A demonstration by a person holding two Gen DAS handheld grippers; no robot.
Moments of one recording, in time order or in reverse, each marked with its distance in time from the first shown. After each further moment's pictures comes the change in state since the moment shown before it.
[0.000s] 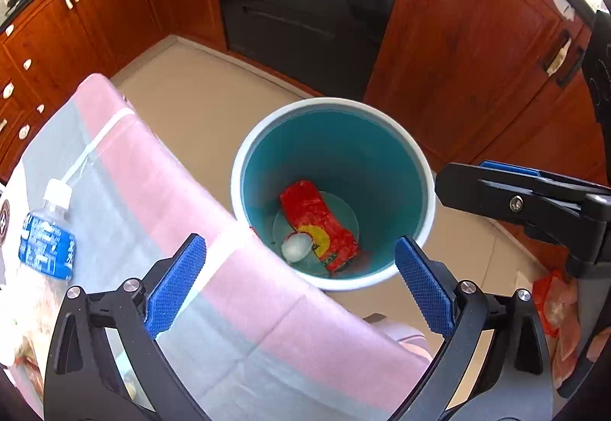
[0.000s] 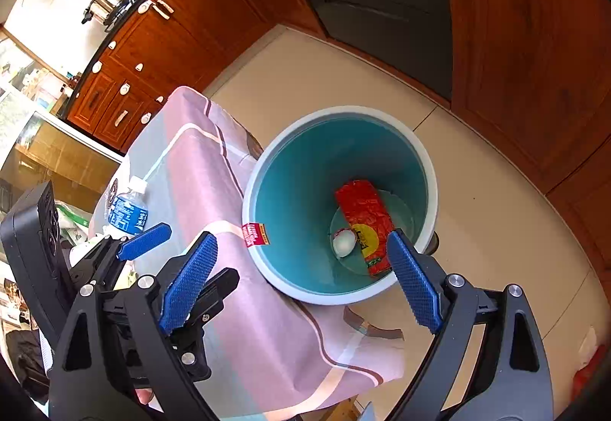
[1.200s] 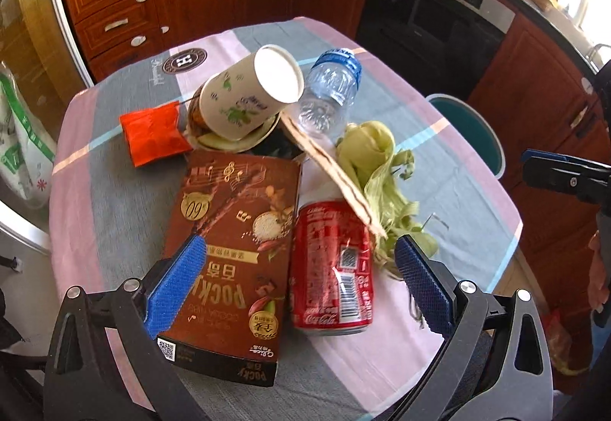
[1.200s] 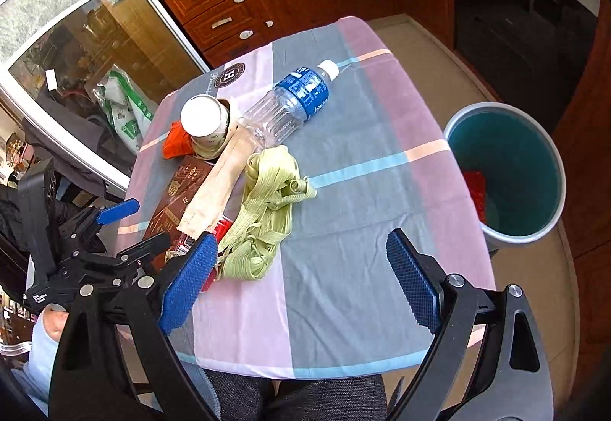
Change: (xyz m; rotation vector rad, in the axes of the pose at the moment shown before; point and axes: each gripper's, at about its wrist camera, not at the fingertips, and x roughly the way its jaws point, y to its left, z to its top) left arm -0.158 0.197 -0.230 -0.328 -0.103 0.137; right arm -0.012 0.202 -0.139 -0.431 0.102 0.098
